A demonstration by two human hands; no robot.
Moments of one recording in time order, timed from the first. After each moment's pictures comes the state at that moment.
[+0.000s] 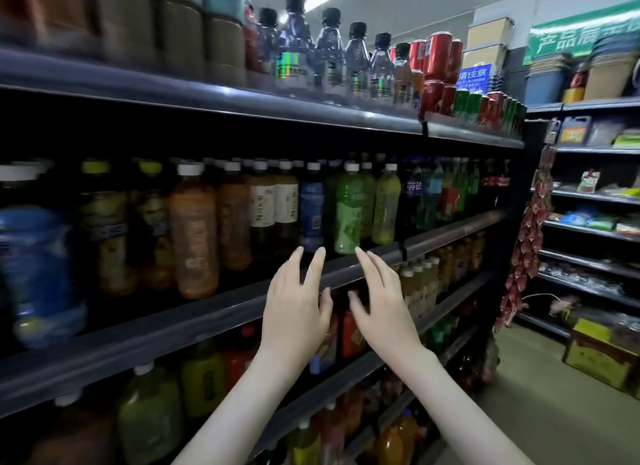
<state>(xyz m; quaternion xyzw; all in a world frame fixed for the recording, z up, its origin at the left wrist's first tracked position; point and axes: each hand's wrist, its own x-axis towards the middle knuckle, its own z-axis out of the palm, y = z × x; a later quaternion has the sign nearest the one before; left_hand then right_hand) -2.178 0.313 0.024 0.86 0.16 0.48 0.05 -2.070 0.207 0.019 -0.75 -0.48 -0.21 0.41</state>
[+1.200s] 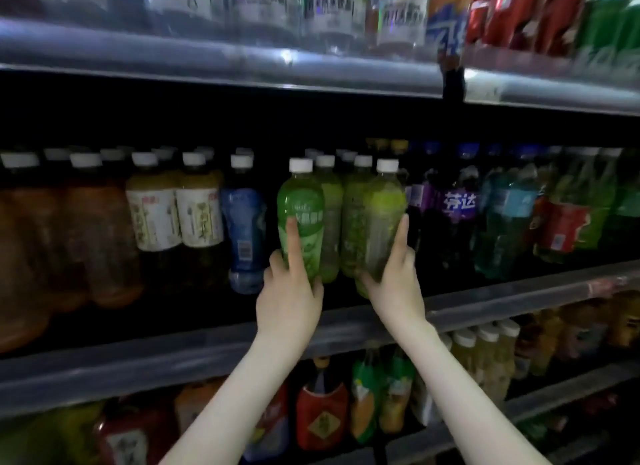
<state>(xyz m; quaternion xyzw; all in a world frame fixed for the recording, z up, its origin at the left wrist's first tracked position) -1.875 0.362 0.039 0.80 0.44 0.41 0.03 -1.724 0.318 0.038 -0.73 -0.50 -0.07 0.46</state>
